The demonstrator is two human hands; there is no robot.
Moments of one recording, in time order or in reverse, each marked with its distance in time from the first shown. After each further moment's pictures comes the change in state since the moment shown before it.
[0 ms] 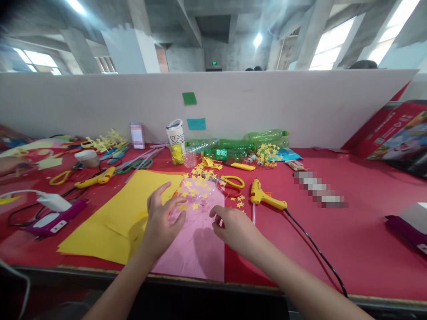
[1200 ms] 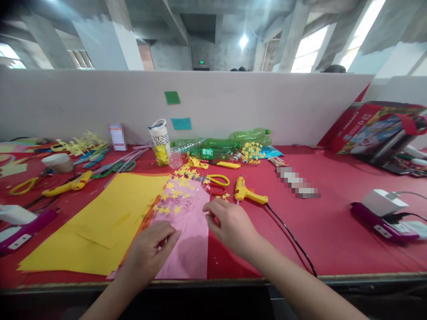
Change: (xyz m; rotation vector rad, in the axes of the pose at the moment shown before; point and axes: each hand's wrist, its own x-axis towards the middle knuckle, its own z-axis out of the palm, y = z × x) left_hand -0.024 0.026 -0.004 -0.229 -0.297 0.121; right_hand -0.019 0.017 -0.018 -0.096 0.261 -0.230
